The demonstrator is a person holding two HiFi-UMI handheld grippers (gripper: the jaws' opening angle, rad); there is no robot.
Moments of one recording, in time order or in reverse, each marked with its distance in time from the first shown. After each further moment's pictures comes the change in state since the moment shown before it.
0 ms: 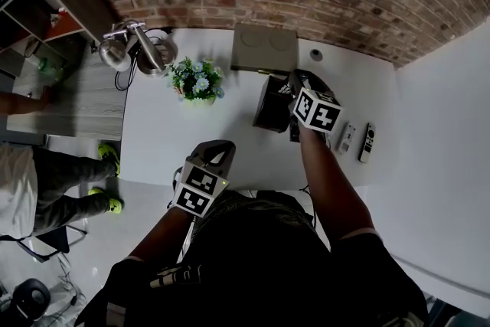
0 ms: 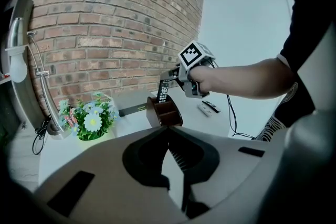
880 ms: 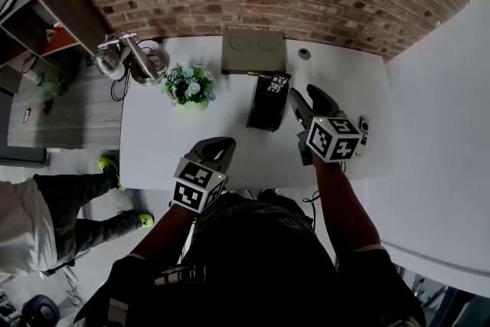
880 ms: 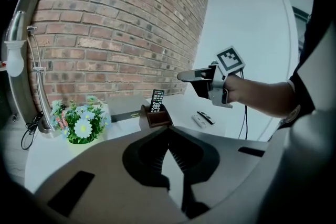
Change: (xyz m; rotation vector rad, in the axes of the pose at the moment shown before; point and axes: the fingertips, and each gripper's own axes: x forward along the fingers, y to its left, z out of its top) left arm -0.001 -0.013 0.025 -0.078 -0.077 -0.060; right arm -0.102 0.023 0.015 -0.053 -0.089 0.221
